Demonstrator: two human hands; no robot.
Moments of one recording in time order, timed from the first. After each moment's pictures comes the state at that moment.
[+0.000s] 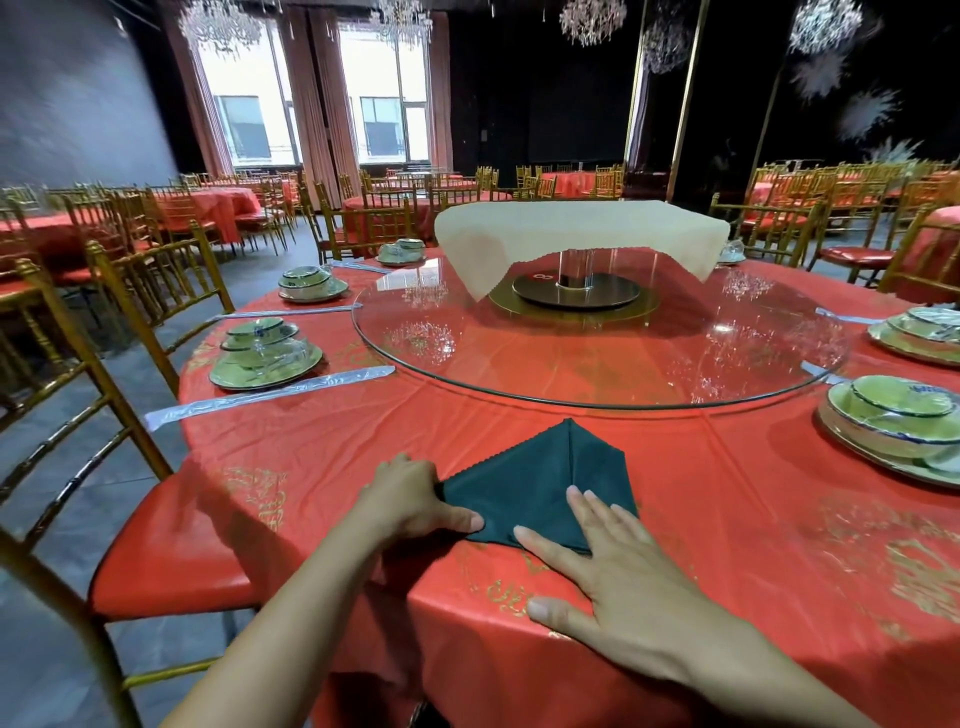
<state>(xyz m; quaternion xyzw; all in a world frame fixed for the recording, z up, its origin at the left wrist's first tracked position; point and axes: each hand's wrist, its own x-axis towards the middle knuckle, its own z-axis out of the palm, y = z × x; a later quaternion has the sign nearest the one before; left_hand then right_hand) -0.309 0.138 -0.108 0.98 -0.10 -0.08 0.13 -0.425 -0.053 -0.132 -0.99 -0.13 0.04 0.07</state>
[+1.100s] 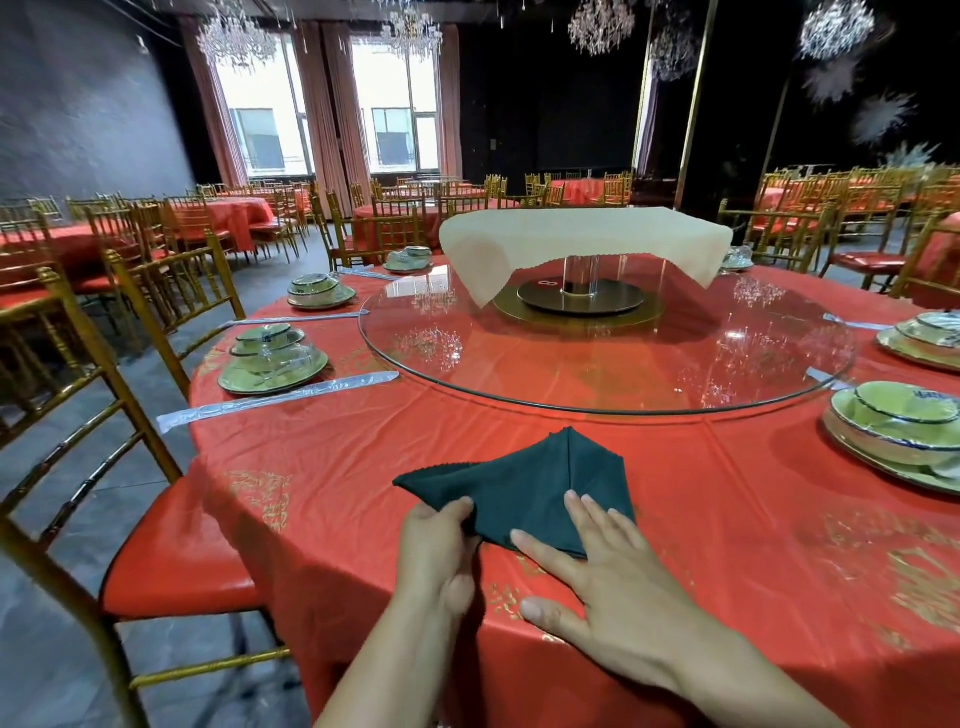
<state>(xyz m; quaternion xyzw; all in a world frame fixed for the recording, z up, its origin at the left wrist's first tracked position) -0.355 0.090 -0.138 0.50 0.10 -0.02 0.86 -0.421 -0.054 -0.142 -0.99 -0.14 0.01 0.08</state>
